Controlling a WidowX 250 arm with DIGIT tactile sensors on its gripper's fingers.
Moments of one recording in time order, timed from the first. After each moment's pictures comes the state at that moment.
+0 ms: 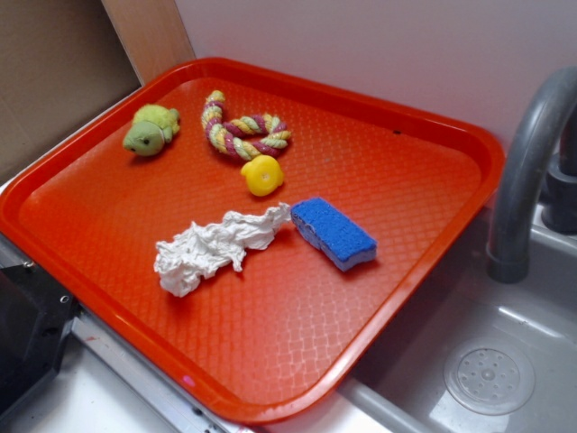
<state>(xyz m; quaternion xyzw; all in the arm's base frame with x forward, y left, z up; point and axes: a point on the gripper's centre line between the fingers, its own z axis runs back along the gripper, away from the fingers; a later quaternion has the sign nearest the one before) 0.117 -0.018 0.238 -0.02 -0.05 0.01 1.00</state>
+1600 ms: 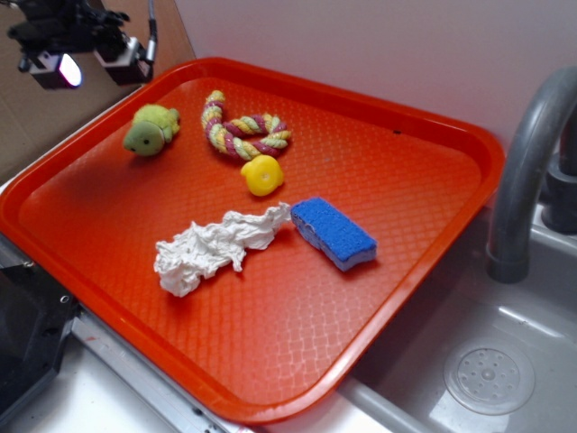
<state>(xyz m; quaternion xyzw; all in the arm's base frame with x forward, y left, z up) 0.230 0.109 0.090 0.07 -0.15 0.31 0.93</state>
